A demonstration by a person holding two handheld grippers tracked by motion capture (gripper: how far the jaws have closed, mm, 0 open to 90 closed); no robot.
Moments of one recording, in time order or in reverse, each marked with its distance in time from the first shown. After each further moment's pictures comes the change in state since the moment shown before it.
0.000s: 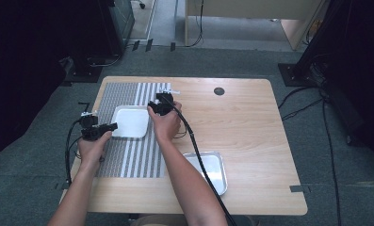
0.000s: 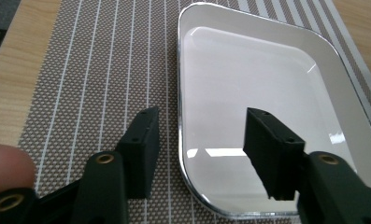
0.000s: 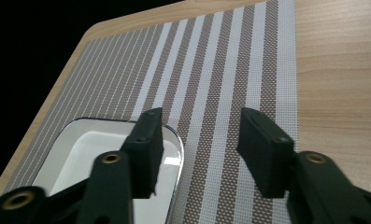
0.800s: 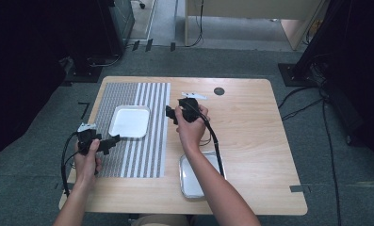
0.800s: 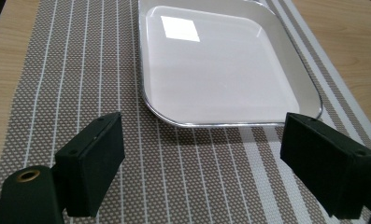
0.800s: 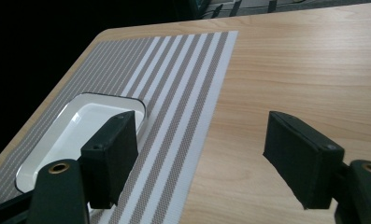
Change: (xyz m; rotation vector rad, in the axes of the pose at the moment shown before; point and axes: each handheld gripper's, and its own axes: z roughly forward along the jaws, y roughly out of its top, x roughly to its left) left arm -0.014 -0.038 -0.042 -0.045 -0.062 0.101; right arm -0.050 0.000 -0.098 -0.052 0.037 -0.125
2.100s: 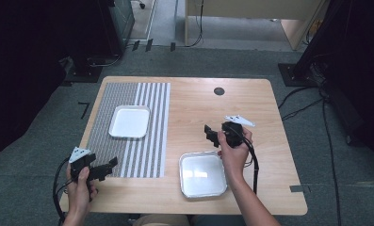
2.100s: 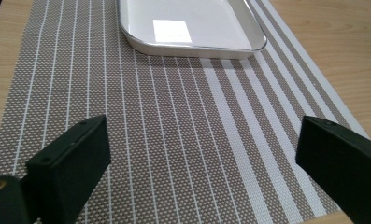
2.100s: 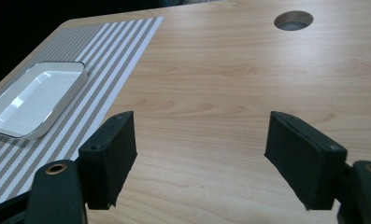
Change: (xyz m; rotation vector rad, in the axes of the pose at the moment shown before) left arm -0.020 -0.059 -0.058 -0.044 -0.020 0.050; right arm -0.090 -0.051 -0.109 -0.048 -0.070 -0.021
